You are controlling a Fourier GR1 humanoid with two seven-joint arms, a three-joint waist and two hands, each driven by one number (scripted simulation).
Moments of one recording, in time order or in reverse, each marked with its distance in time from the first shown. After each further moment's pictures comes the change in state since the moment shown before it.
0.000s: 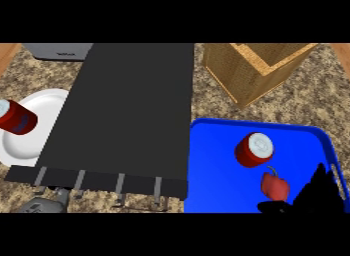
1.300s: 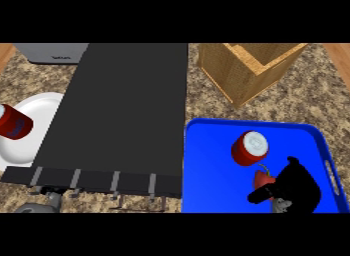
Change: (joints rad) left arm 0.039 0.004 0.056 -0.009 -0.013 -0.034 -0.010; right arm -0.164 0.004 -0.069 0.271 -0.075 0.037 -0.016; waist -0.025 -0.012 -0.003
